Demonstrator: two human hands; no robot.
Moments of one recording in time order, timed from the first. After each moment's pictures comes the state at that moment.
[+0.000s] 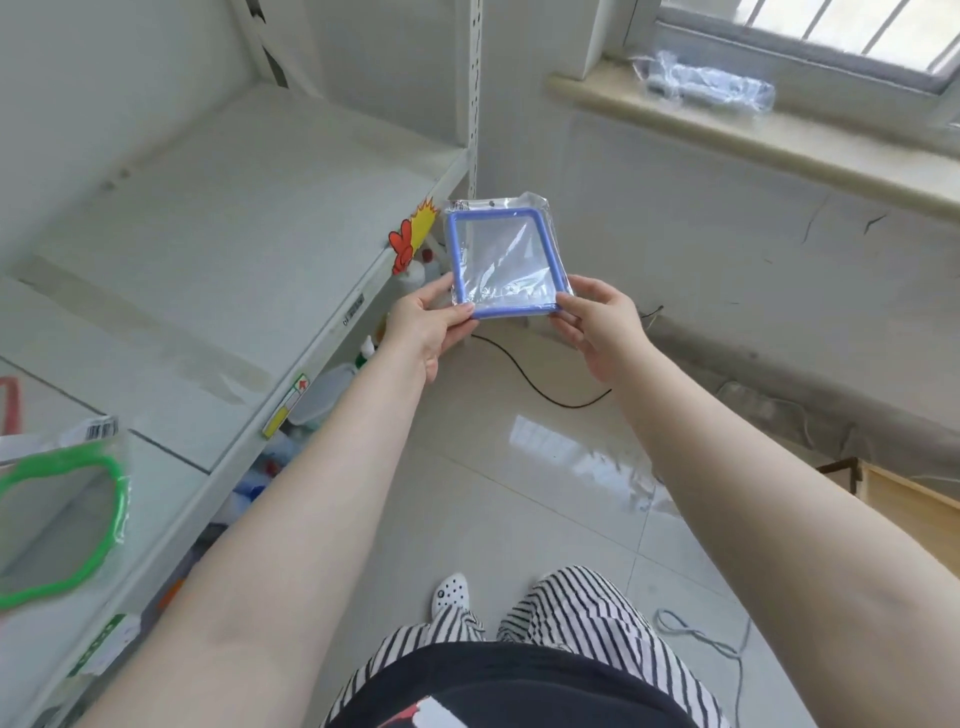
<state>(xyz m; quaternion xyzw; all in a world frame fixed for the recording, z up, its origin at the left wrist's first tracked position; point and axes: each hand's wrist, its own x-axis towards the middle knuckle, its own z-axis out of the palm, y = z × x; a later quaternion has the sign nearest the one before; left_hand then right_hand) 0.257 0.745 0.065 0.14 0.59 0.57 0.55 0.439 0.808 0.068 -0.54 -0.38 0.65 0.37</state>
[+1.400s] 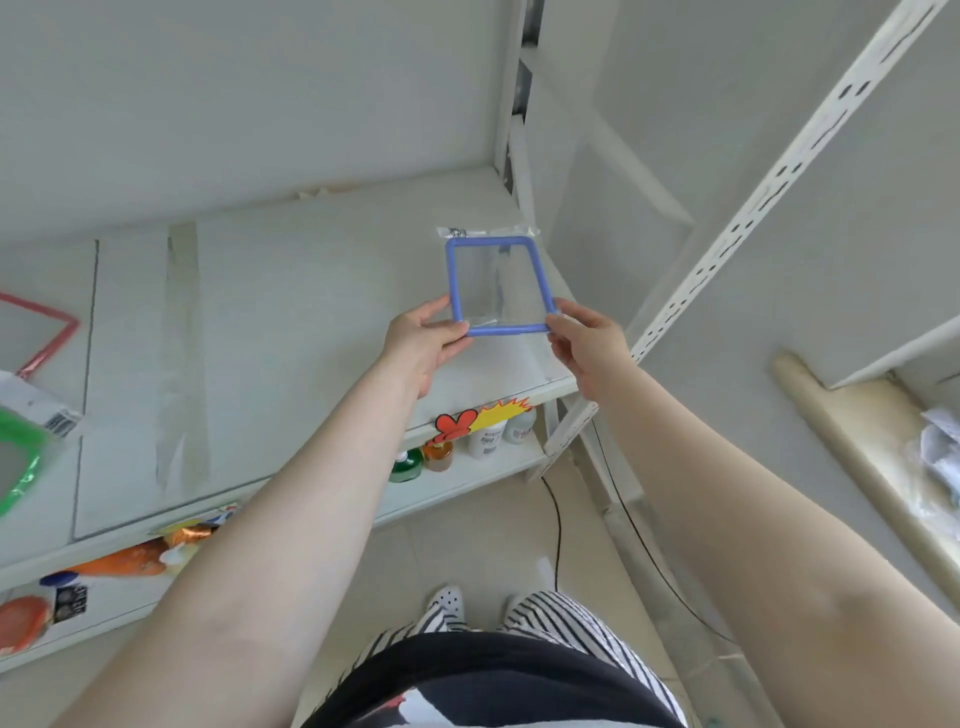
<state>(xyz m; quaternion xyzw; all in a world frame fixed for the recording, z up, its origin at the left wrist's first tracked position) 0.086 0.986 0.054 -0.08 0.60 0.74 0.31 0.174 1.157 0.055 -0.41 -0.55 0.72 0.10</state>
